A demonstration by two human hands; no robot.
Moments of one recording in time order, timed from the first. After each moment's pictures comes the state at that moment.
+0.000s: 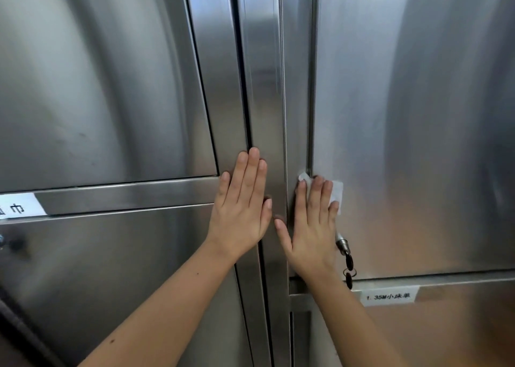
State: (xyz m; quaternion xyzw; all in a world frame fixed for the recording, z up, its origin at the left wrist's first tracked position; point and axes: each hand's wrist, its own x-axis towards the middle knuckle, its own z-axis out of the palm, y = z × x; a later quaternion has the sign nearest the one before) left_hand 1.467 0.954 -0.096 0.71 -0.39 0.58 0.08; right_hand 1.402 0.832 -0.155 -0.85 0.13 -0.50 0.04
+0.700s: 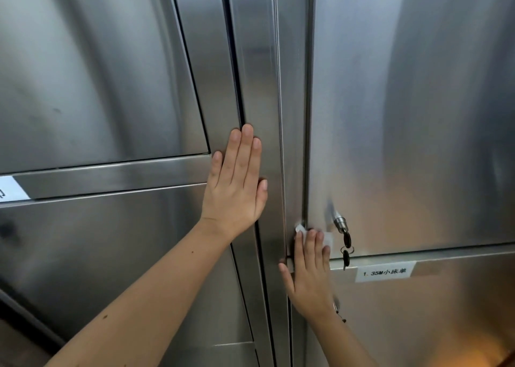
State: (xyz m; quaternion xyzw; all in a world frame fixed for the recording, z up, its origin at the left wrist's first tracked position) left_hand 1.475 0.952 -0.104 0.70 -0.39 0.60 0.07; right_hand 1.374 0.840 -0.280 -0.89 0.13 -0.42 0.09
